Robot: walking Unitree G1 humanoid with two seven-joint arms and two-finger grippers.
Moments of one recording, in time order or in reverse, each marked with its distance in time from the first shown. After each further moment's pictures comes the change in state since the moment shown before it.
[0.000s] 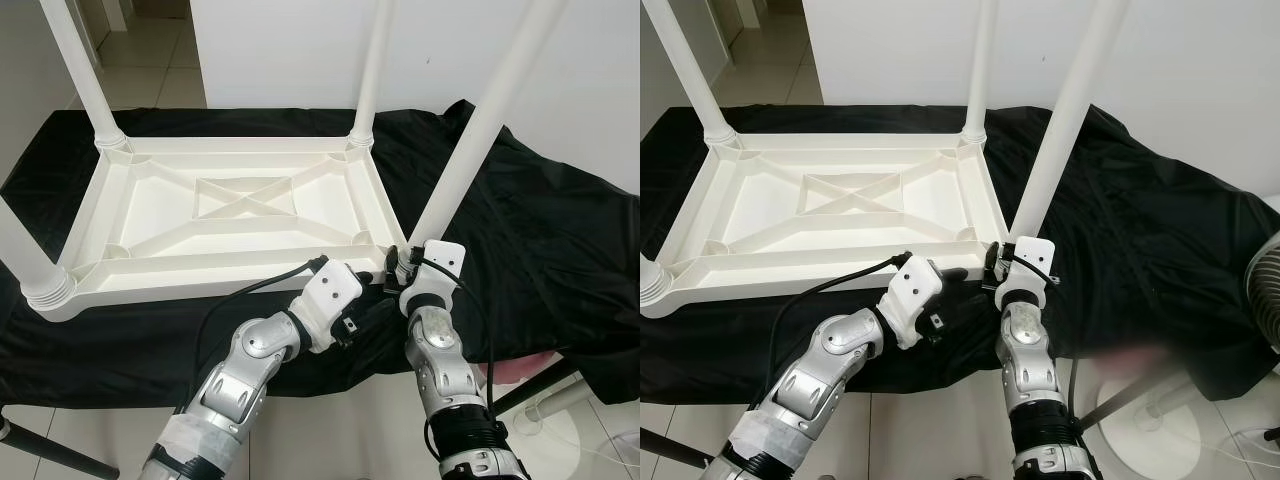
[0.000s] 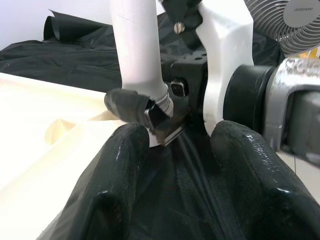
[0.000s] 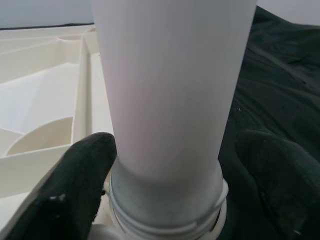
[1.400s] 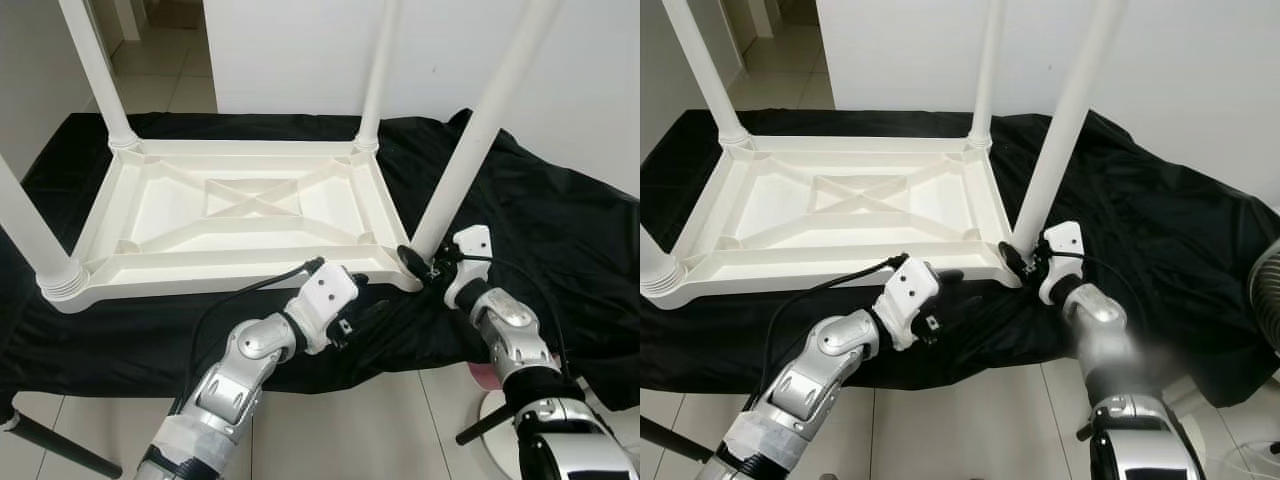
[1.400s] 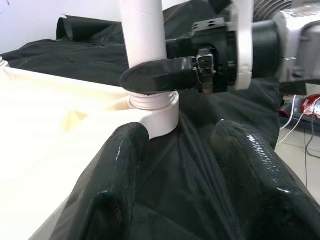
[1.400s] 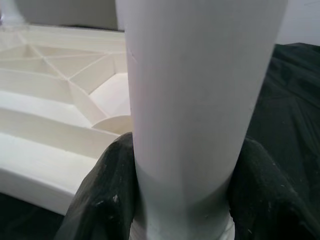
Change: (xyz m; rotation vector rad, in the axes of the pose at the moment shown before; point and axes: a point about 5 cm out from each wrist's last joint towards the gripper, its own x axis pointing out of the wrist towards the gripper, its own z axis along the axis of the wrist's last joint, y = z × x) left arm -0.005 0.002 -0.003 0.012 0.020 0.002; right arm 0.024 -0.052 0.003 -0.104 -0.024 0.526
